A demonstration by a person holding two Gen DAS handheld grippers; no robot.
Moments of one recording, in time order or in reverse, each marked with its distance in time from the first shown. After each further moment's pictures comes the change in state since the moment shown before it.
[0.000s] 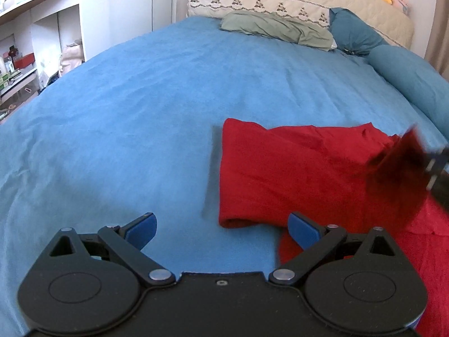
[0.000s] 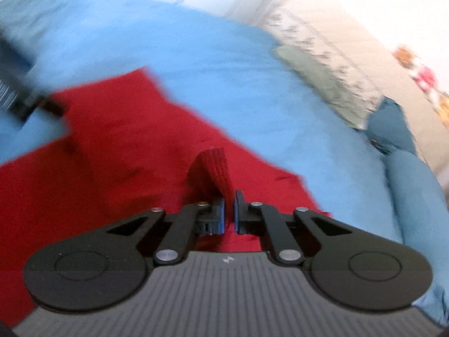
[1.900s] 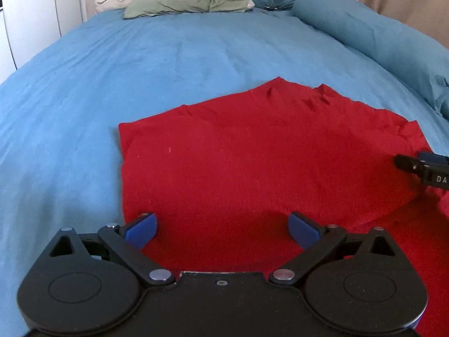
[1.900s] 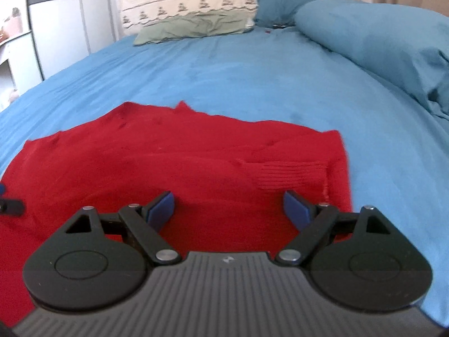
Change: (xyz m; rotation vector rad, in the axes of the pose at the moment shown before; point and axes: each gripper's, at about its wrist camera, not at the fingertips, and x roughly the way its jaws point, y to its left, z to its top) left arm 0.063 -0.126 0.019 0.248 0.092 -0.177; right arm 0.019 -0.163 -0.187 0.790 0.075 -0.049
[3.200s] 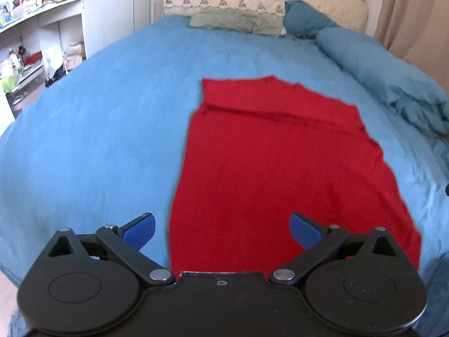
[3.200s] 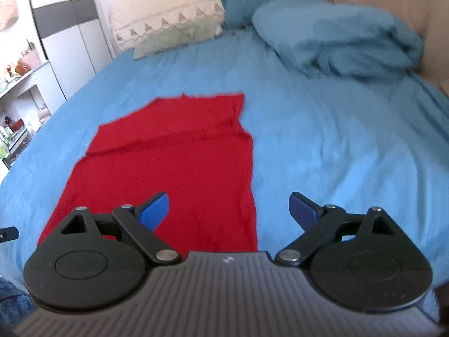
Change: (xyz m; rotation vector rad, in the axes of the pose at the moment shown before) left arm -0.286 -0.050 -0.214 -0.184 -0.058 0.112; right arm -0.380 -0.062 -0.107 0.158 0.075 -0.002
